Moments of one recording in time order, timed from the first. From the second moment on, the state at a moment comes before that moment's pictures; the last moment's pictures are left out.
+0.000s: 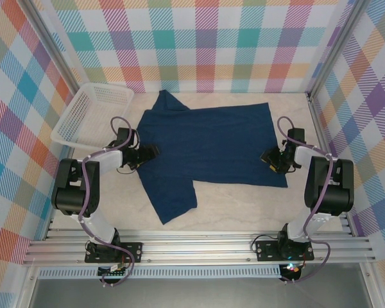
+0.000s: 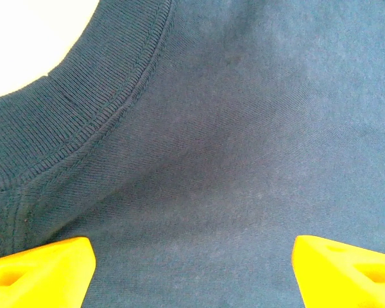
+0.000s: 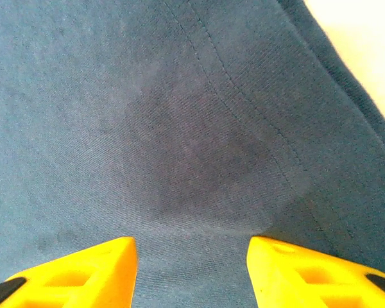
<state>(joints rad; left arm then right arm) -0.11 1.70 0.90 -0.21 0.24 -0.56 -0.12 1.69 0.90 -0.41 -0.34 0.55</state>
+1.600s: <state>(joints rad) -0.89 1.11 0.52 -0.75 0.05 -0.94 0.01 1.33 0.77 -0.62 -0.30 0.54</state>
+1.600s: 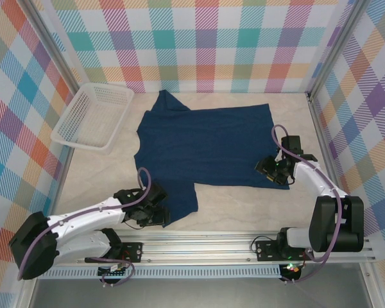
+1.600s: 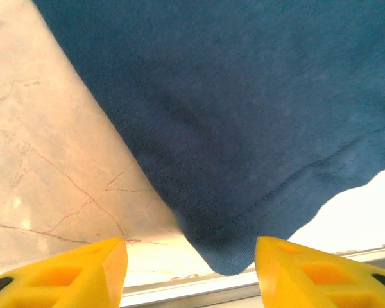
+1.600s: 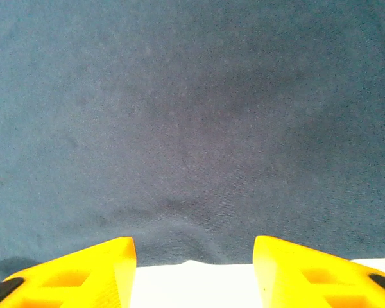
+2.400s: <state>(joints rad) -1.00 1.30 0.61 -0.76 -0.02 -0.93 0.01 1.33 0.78 -0.65 -0.25 0.51</state>
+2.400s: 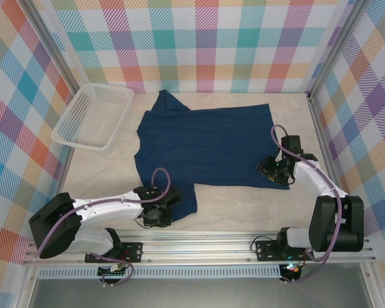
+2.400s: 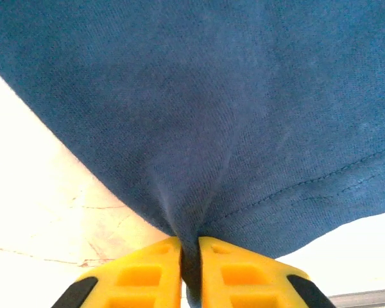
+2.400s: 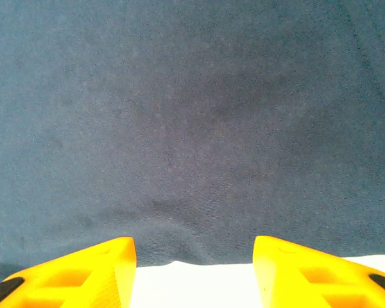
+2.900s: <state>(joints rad) -0.97 1.13 0.67 -0.86 -0.04 -0.86 -0.17 1.35 0.75 -0.67 -0.12 0.50</state>
